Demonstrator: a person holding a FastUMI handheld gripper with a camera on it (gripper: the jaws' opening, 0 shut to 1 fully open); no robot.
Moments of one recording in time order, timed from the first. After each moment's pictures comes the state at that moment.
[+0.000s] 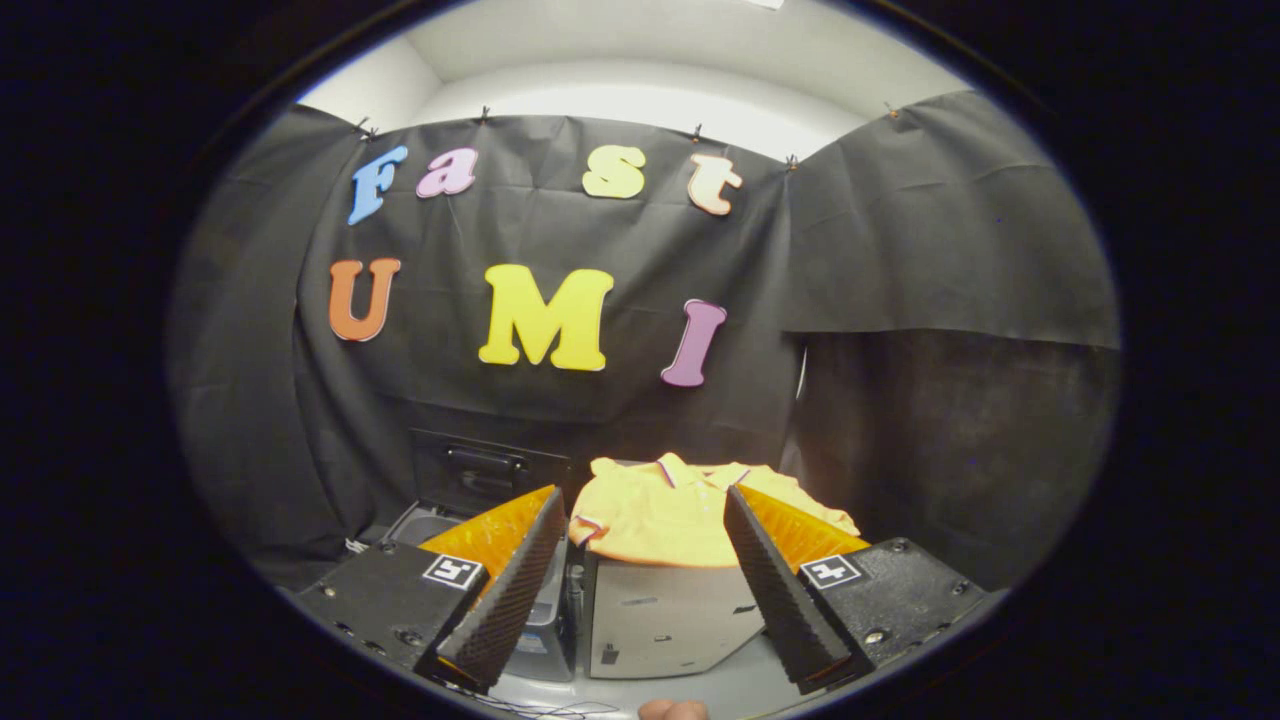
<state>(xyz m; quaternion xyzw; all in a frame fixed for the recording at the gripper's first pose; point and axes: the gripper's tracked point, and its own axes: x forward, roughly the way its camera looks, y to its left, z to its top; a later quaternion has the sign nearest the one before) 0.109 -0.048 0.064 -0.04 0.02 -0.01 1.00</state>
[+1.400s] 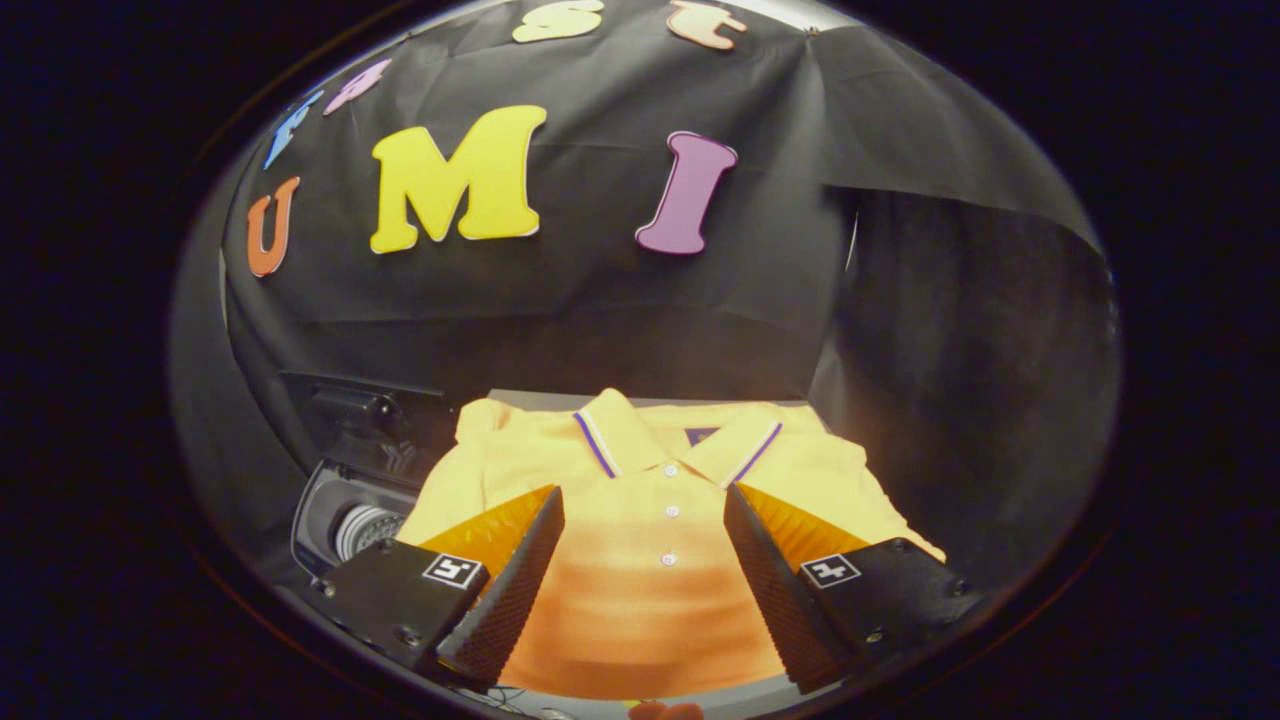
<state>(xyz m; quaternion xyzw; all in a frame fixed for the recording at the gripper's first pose) 0.387 -0.145 -0.019 -0.03 0.23 -0.02 0.97</state>
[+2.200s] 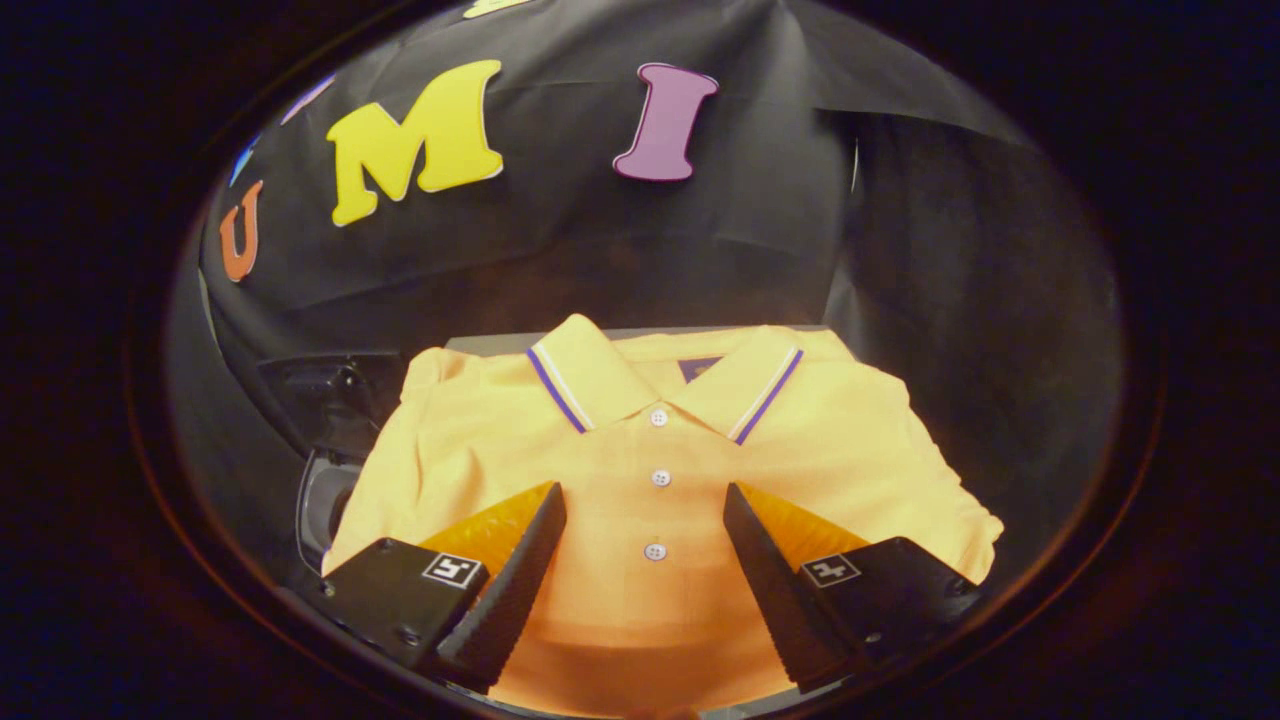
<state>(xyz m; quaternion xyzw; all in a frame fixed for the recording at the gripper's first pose) 0.401 -0.155 -0.071 0.02 0.30 -0.01 0.95</state>
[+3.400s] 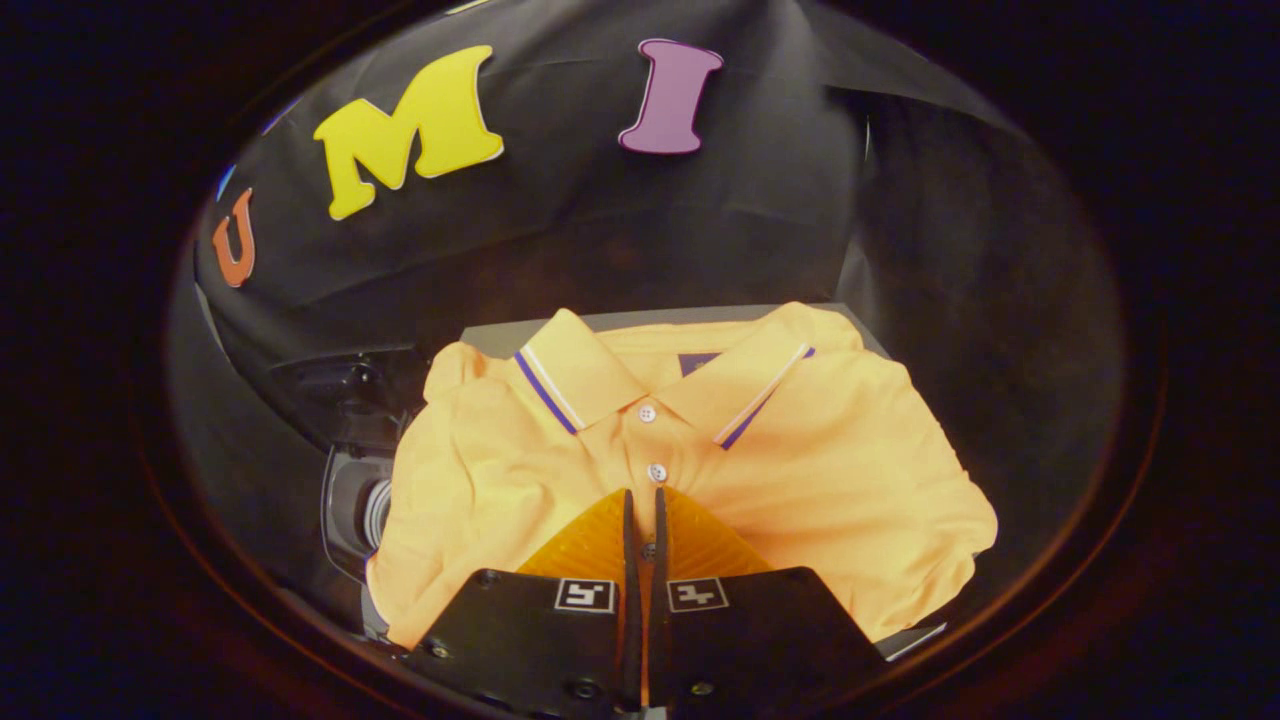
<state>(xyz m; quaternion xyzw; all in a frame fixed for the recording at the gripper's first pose) 0.393 -0.137 -0.050 0.02 0.36 -0.01 0.93</state>
